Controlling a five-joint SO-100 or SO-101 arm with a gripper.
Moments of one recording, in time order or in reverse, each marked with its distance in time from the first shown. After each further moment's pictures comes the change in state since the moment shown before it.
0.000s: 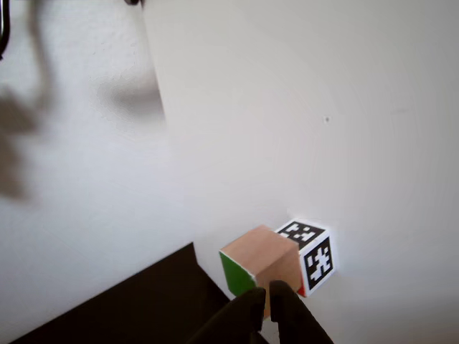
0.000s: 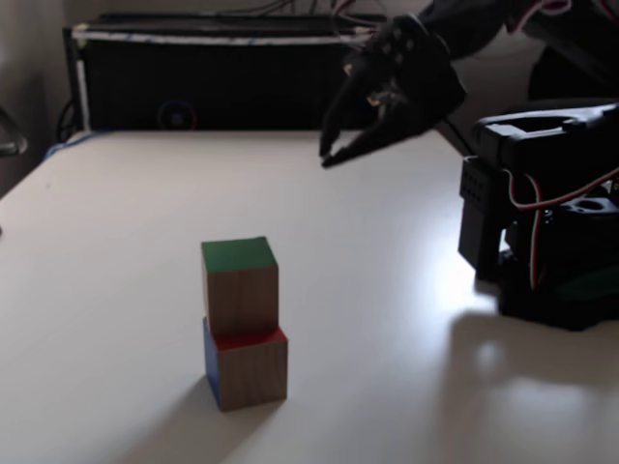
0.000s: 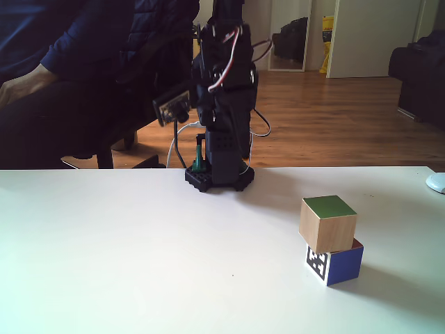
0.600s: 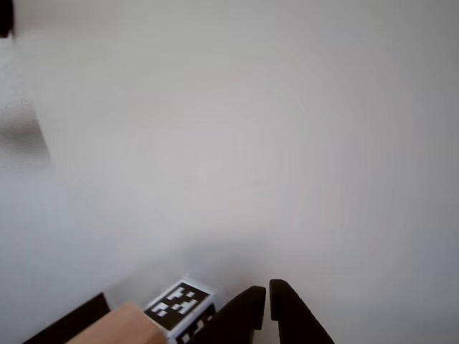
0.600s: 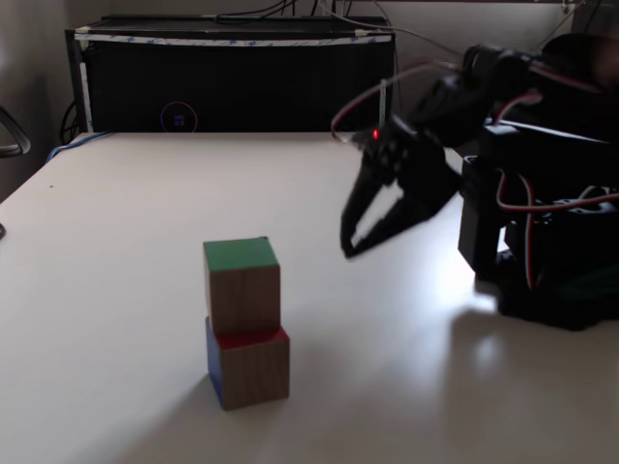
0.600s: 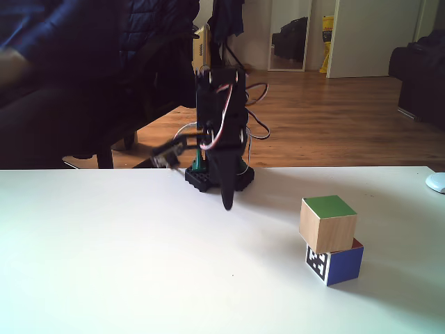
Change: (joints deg) arm 4.8 13.2 25.8 0.1 -5.6
